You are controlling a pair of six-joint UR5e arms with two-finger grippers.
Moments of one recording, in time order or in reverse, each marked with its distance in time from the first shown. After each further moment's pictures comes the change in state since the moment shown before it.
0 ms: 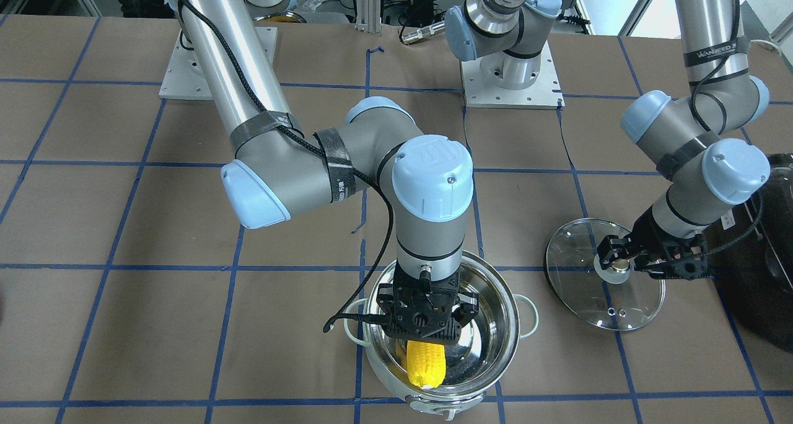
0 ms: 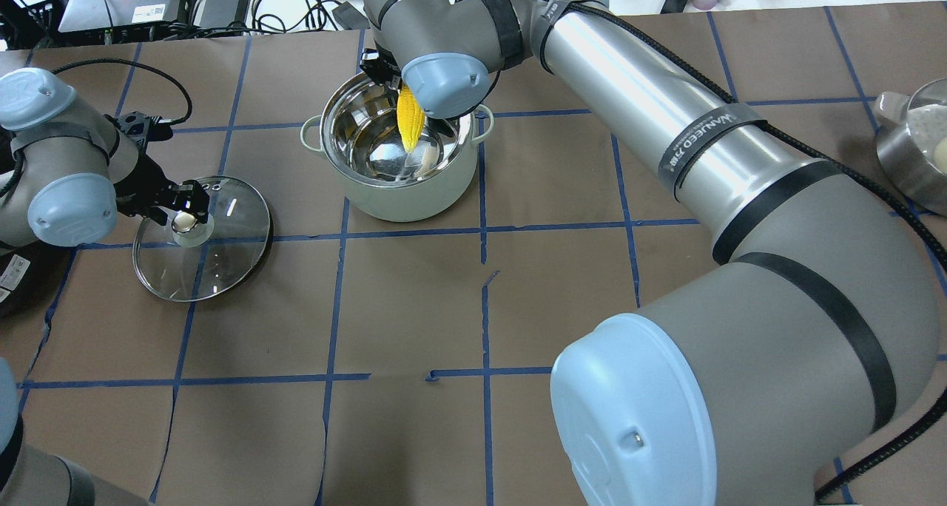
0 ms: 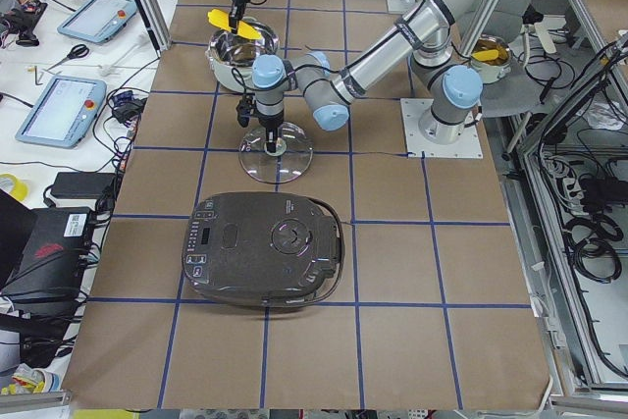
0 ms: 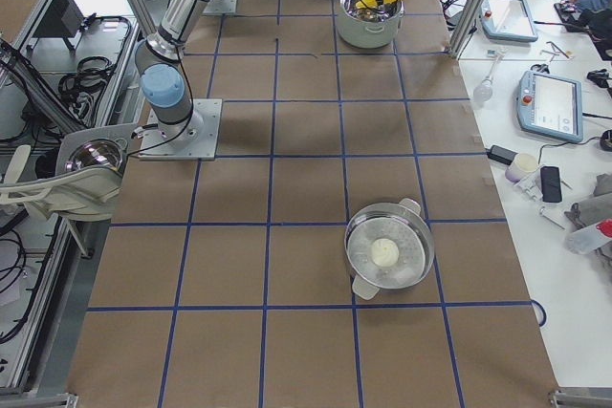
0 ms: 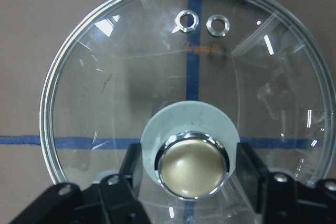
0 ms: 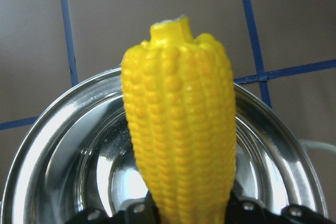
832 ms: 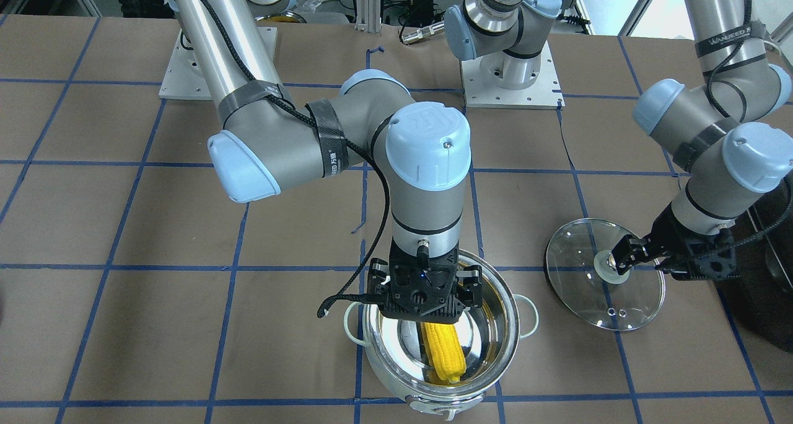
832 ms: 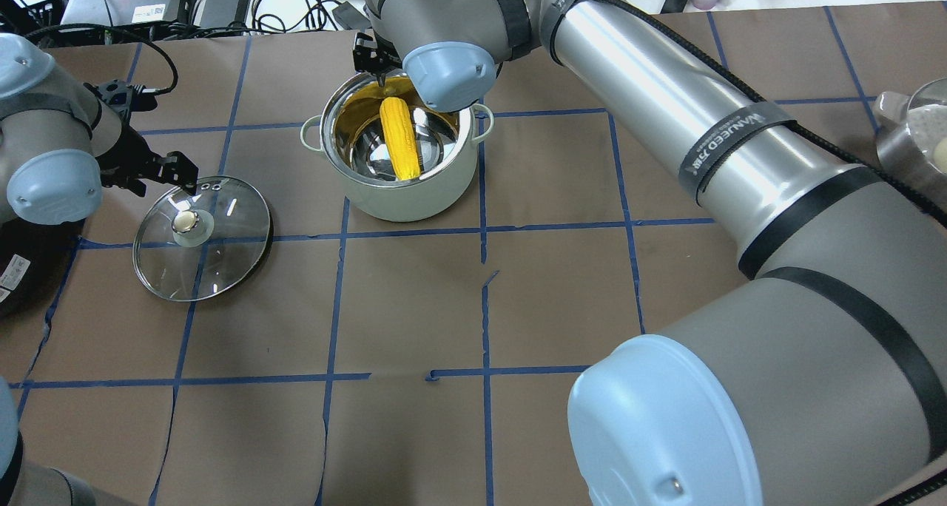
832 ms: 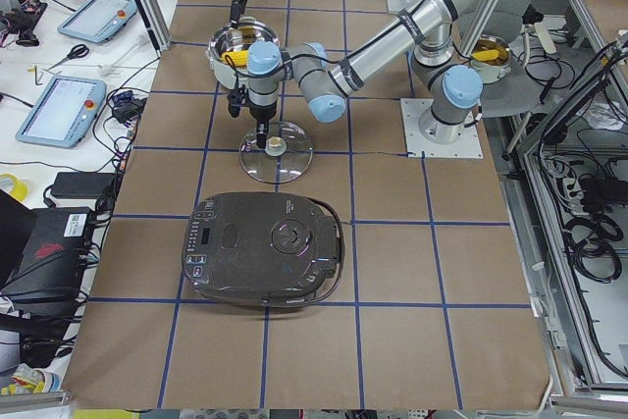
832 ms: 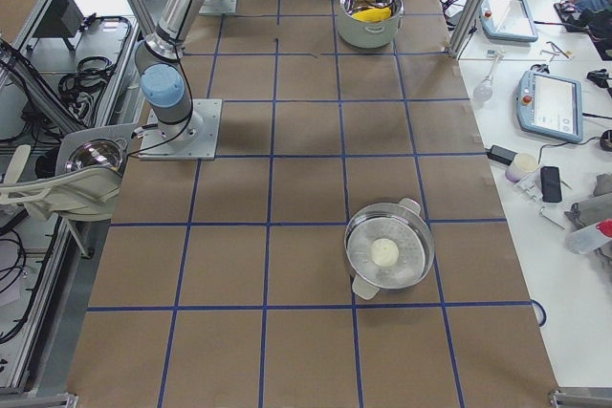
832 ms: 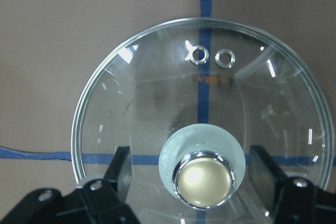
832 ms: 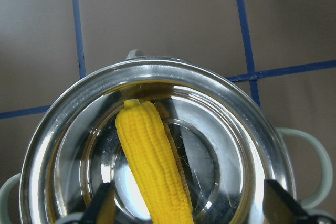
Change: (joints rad) left arm -0.021 0.040 0.085 -0.051 0.010 -0.004; right arm -0.001 -0.078 0.036 0.031 0.001 -0.027
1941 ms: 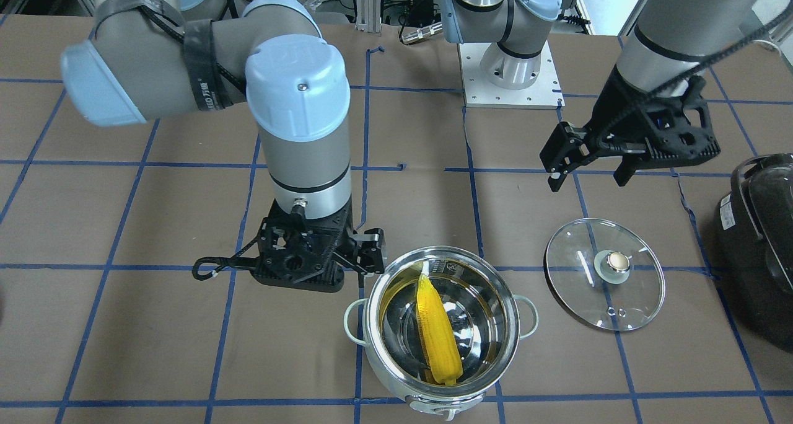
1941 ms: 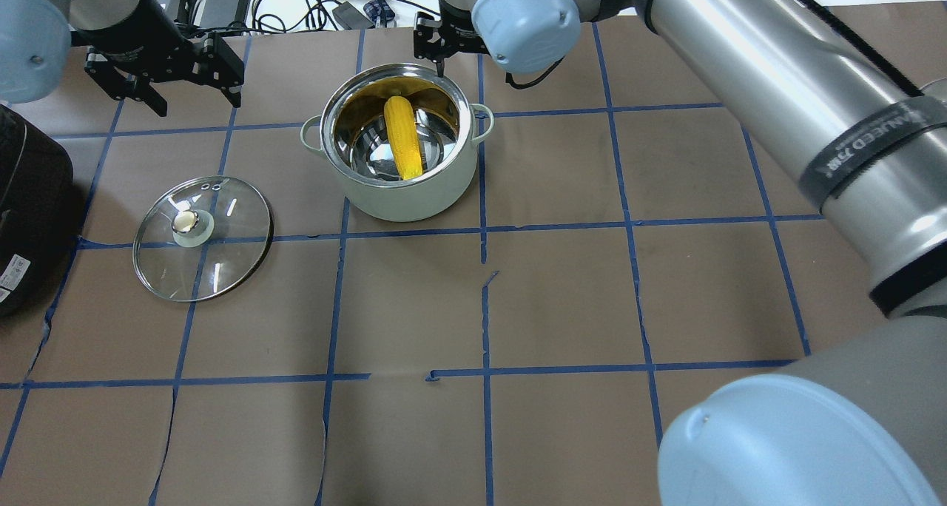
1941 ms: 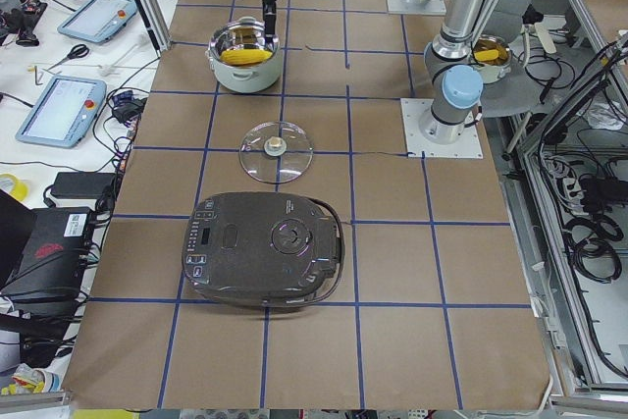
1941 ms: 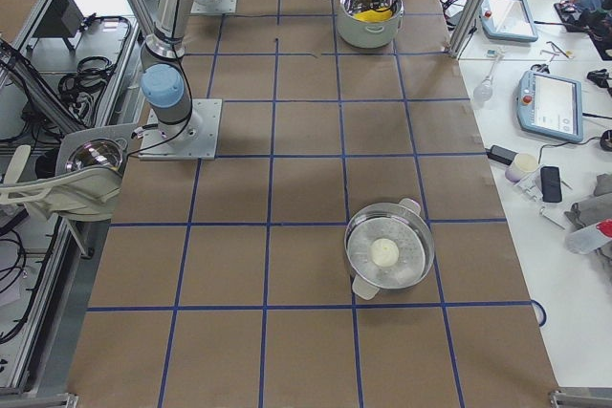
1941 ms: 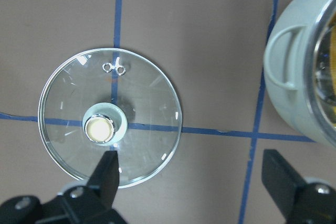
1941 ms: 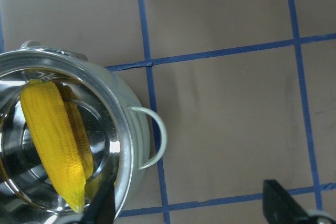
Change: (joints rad) left arm -0.349 0.255 0.302 -0.537 0.004 -0.445; right arm -0.171 -0.216 0.139 0.200 0.014 -0.183
